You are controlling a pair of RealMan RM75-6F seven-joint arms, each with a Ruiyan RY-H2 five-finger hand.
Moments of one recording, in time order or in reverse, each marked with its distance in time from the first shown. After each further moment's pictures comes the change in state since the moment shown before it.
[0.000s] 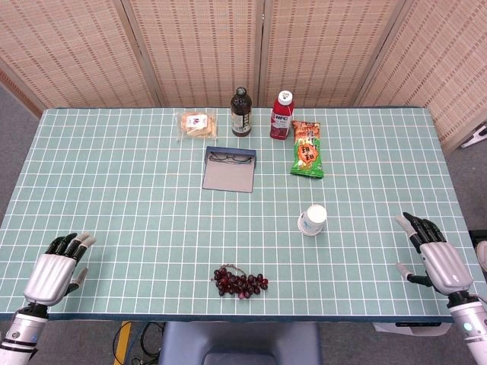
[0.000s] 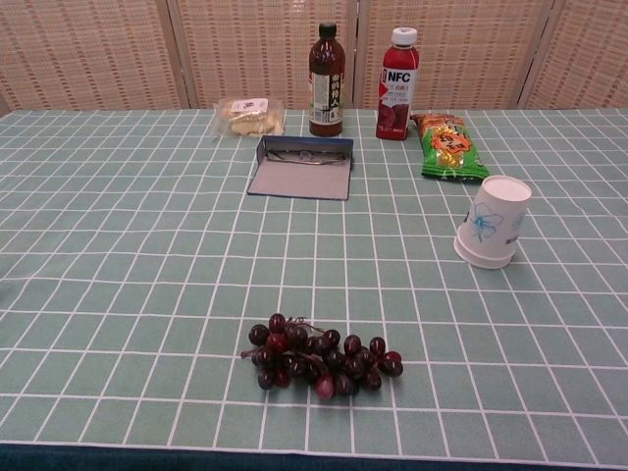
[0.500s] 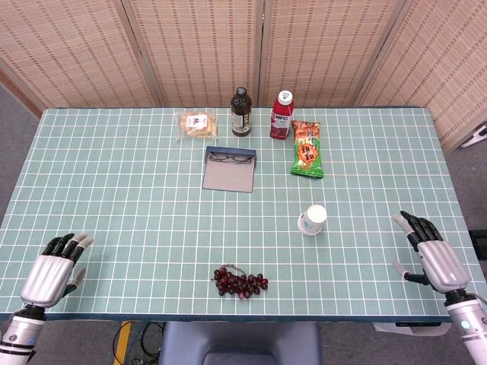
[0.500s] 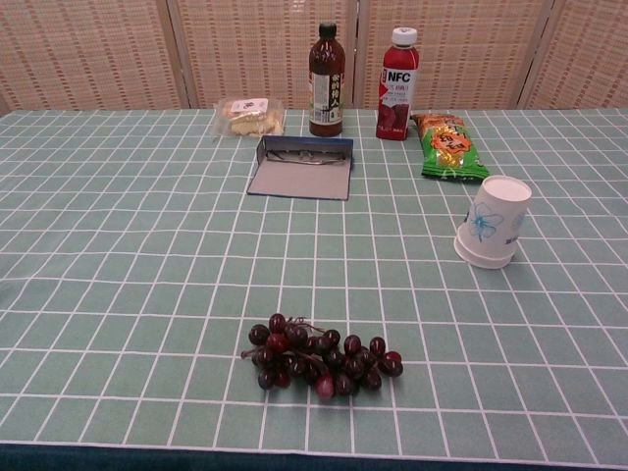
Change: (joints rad) left arm 0.011 0.015 -0.001 -0.023 -0.003 0.018 0.000; right arm 0.017 0.003 0.008 -0.013 0.001 -0.015 0.021
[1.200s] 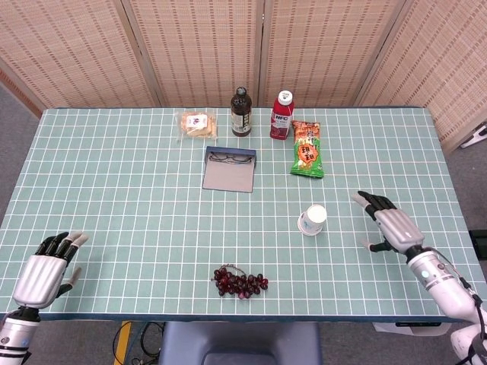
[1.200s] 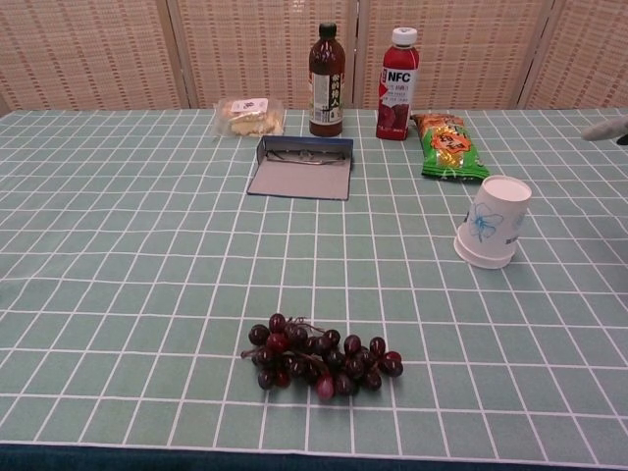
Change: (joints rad) left arm 0.012 0.030 -0.003 -0.027 0.016 0.032 -0.034; right arm 0.284 0.020 0.097 -0.054 0.139 -0.427 0.001
